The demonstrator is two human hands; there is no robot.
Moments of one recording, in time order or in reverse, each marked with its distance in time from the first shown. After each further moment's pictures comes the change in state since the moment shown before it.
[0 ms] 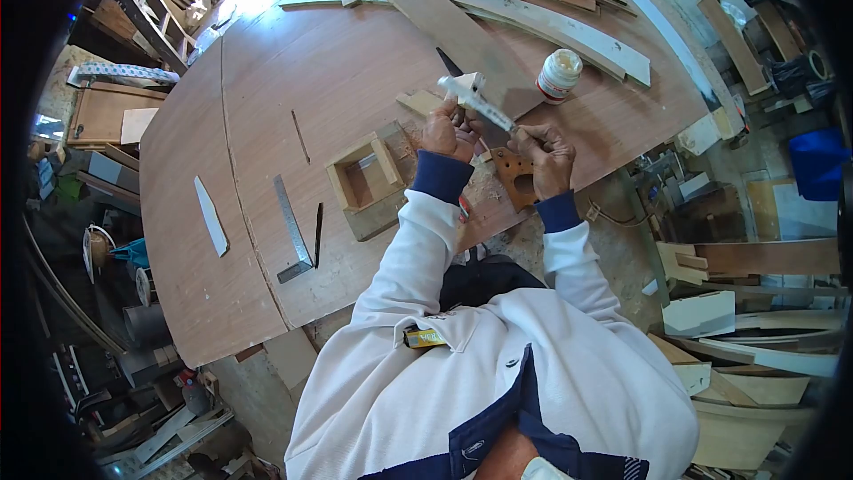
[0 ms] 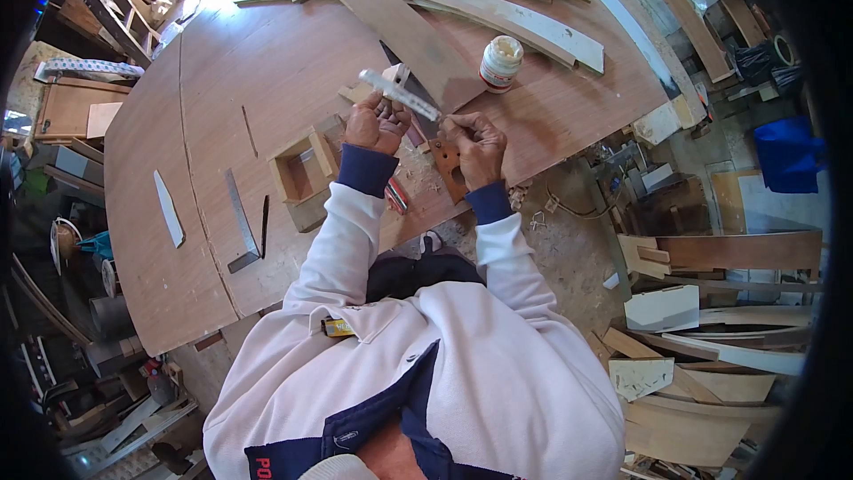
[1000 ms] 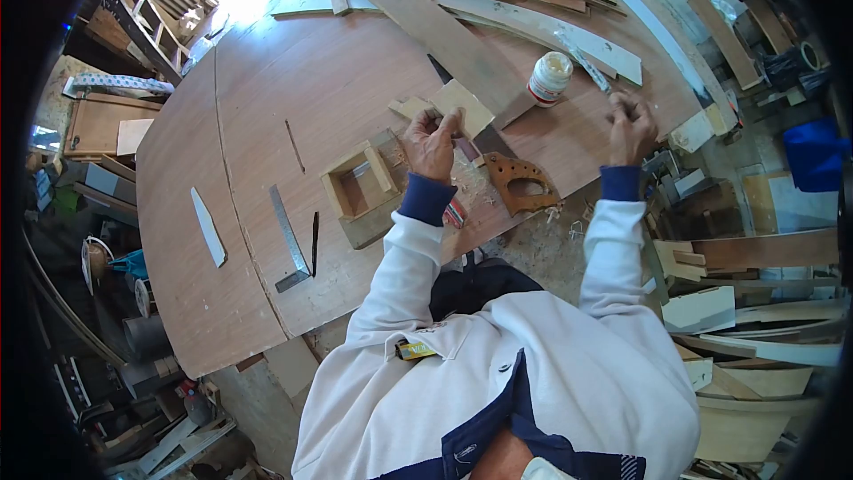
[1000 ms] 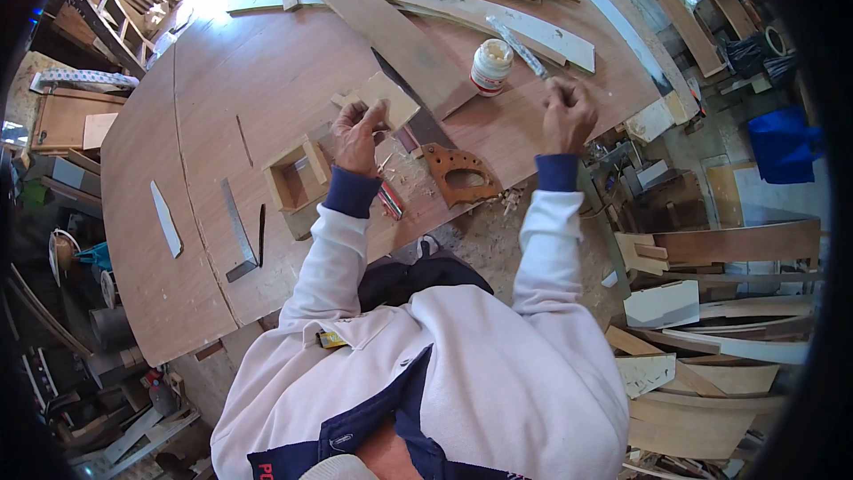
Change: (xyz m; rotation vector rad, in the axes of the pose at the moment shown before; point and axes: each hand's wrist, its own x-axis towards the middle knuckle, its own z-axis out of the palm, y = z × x) left_hand -0.025 0.003 -0.005 0.824 -0.002 0.479; right_hand 0.077 -0.075 -0.086 -0.569 0.430 -0.424
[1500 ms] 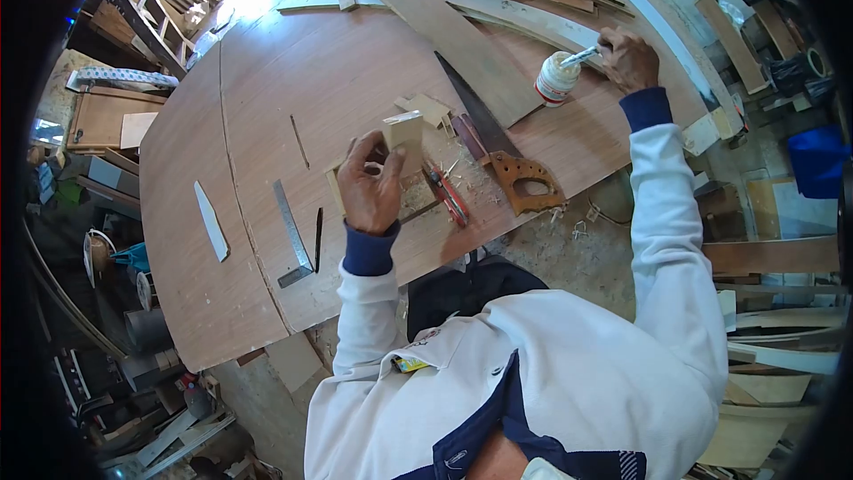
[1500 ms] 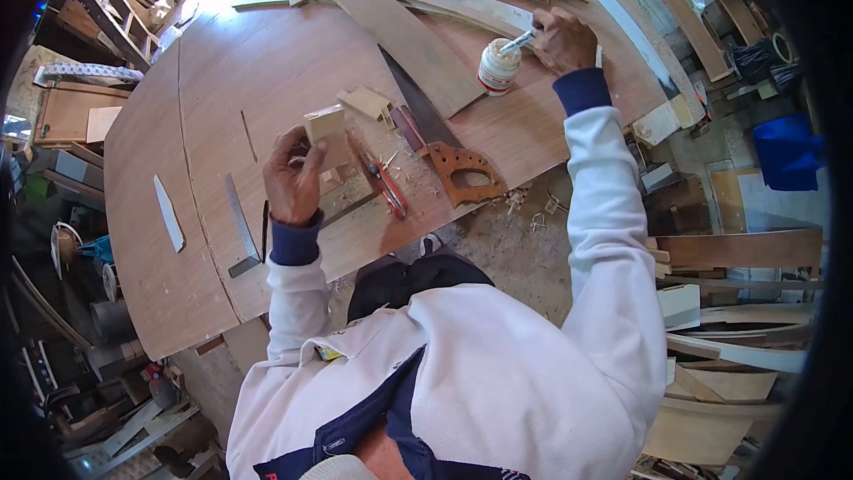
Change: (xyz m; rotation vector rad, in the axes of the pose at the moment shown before) left_hand -0.047 0.060 -0.082 0.593 0.035 0.429; right_hand 0.094 -0.041 0.041 -0.922 -0.486 -0.668
